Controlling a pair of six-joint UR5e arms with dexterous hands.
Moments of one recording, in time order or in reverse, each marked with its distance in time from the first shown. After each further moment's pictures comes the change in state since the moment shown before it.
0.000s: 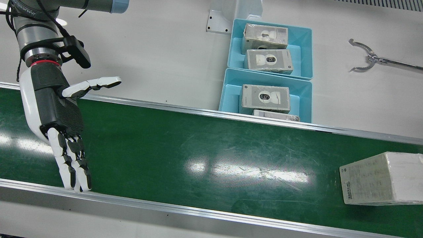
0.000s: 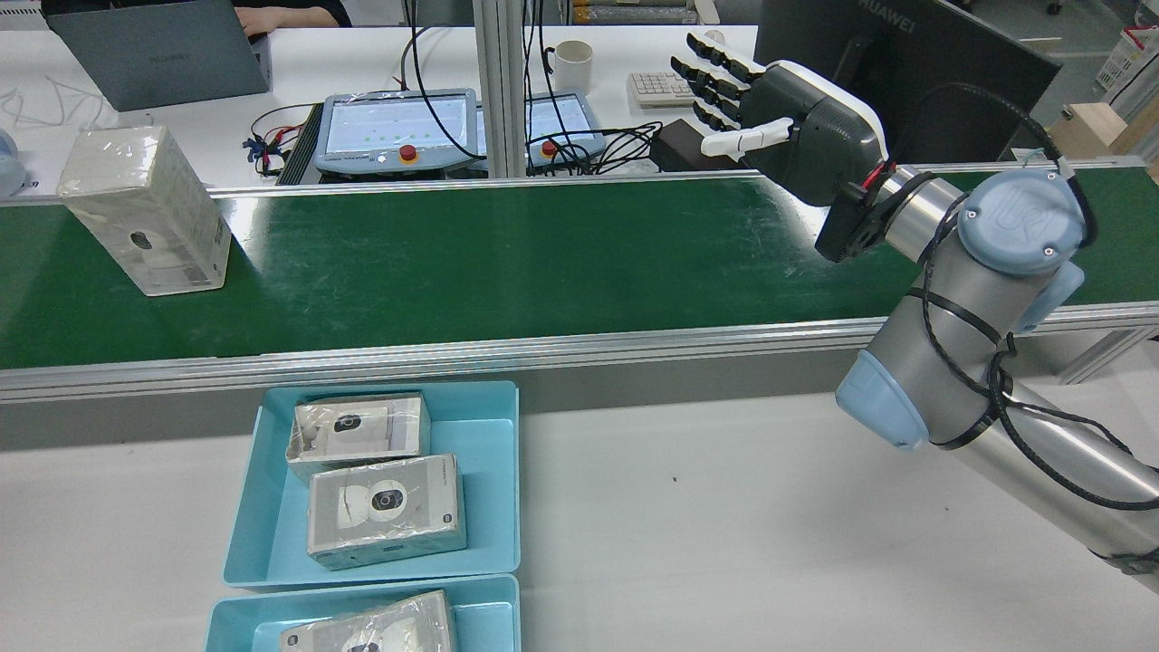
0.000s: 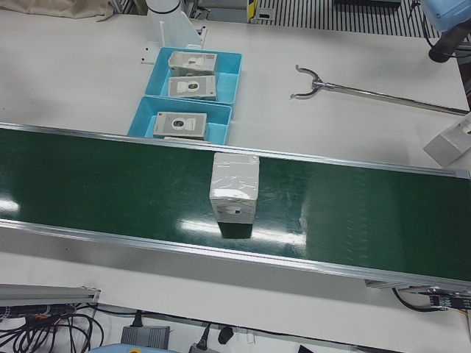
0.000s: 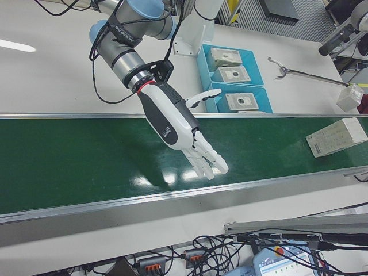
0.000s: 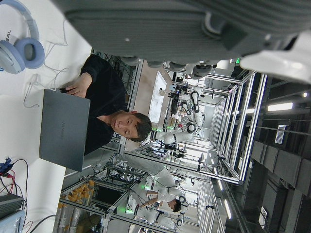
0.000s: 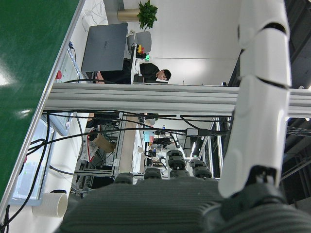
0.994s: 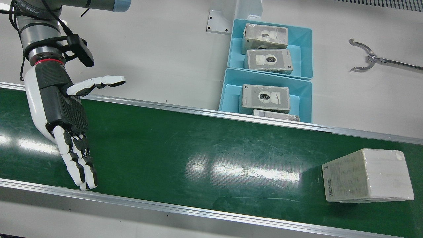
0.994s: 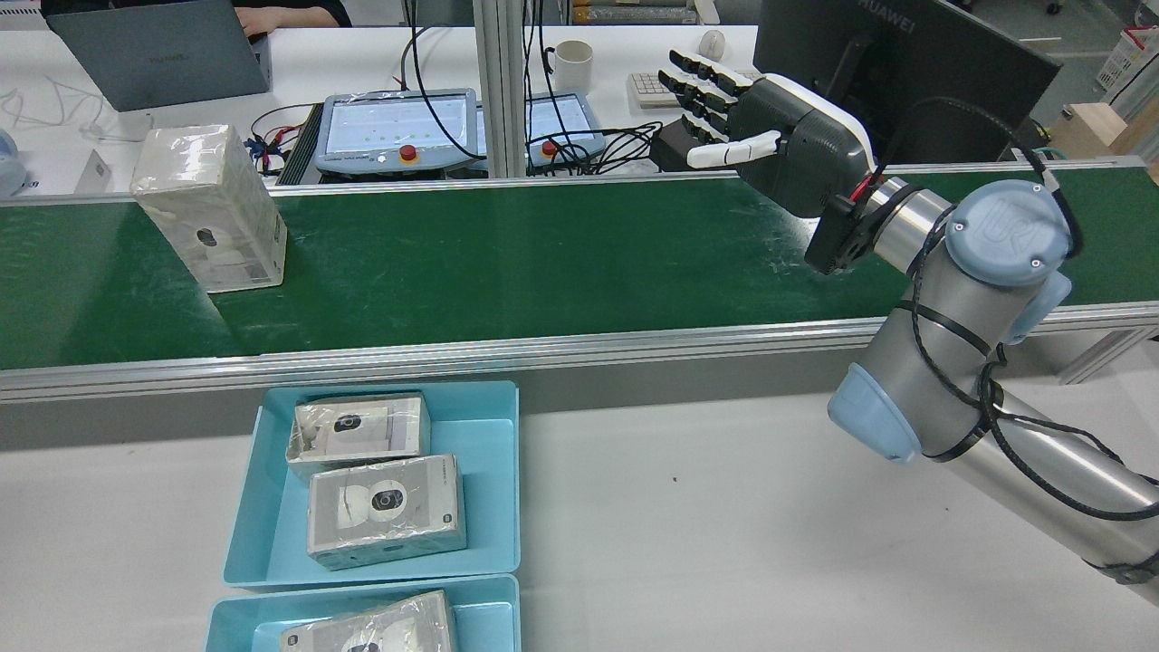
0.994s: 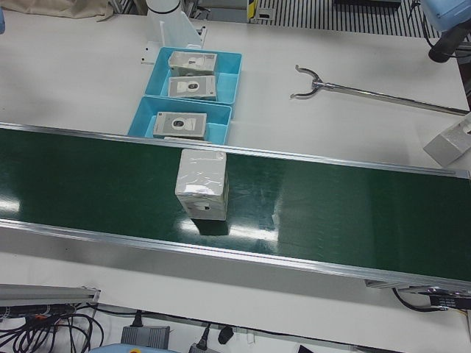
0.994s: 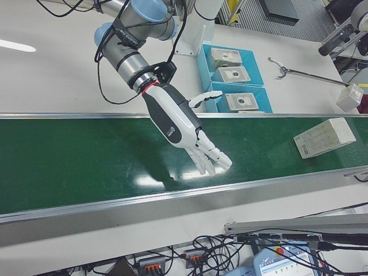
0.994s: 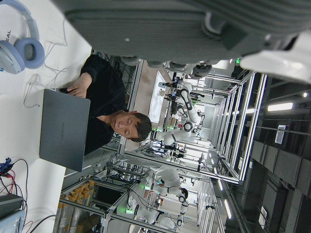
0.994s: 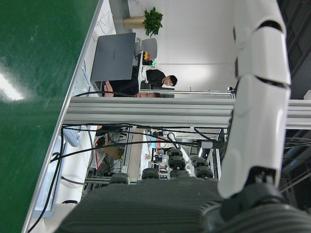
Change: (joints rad) left arm 0.000 0.000 0.000 0.000 0.000 0.000; right arm -0.033 0.000 -0.006 0.000 0.001 -0.001
